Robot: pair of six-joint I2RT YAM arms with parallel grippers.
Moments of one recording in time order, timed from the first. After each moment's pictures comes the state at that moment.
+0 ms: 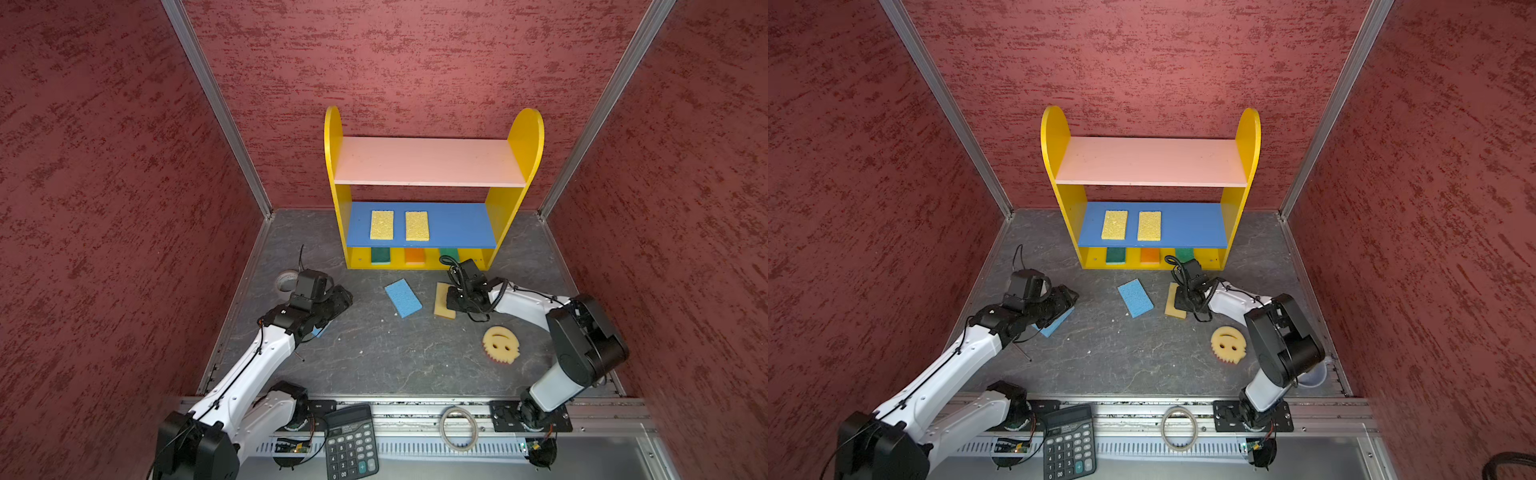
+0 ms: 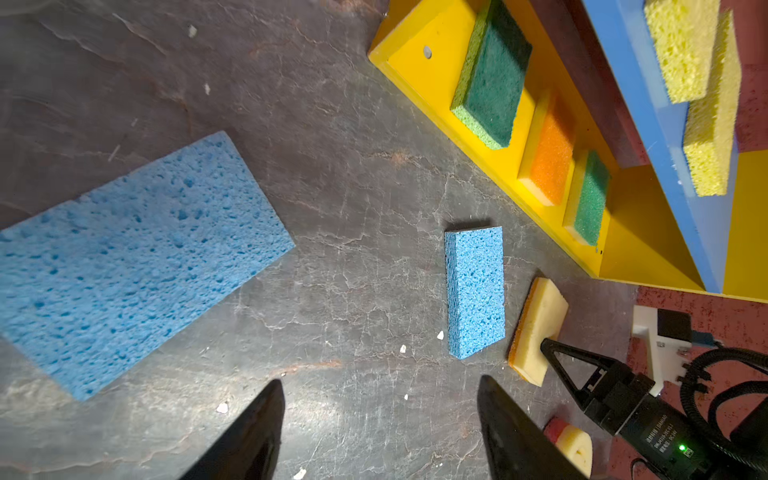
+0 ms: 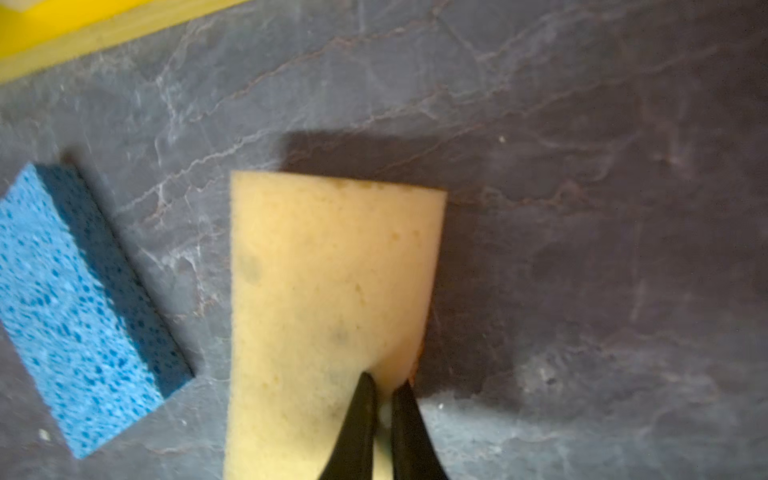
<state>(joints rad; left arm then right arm) -0.28 0.95 0.66 -0.56 0.12 -0.90 0.45 1.63 0.87 -0.36 -0.03 0.63</state>
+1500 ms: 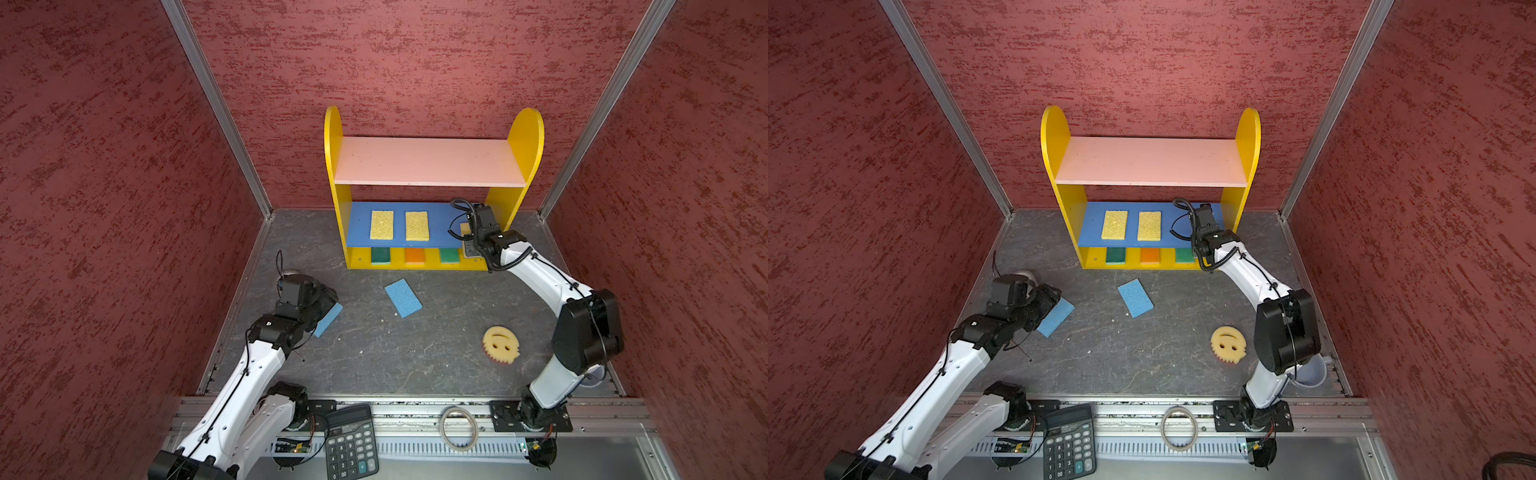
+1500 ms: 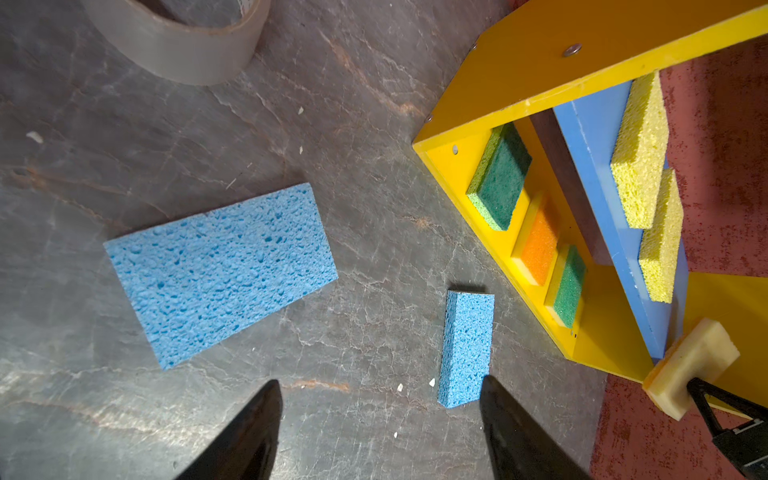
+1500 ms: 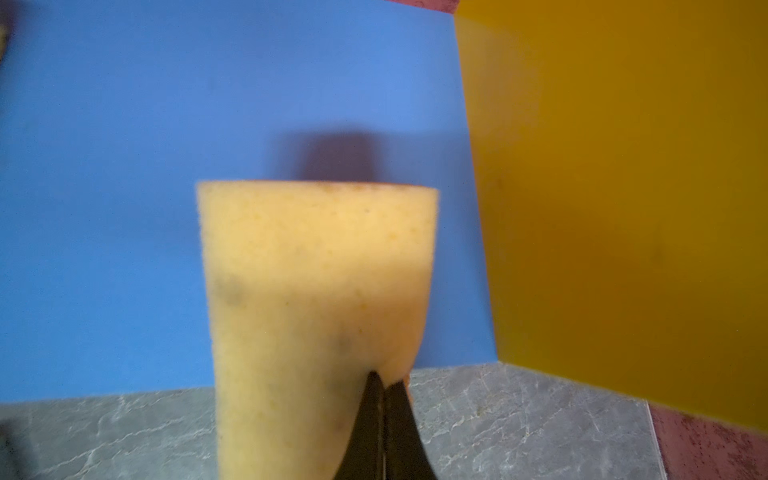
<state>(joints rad) -0.23 0.83 0.65 -0.63 0.00 -1.04 0.31 1.71 1.42 -0.59 0.39 0.16</state>
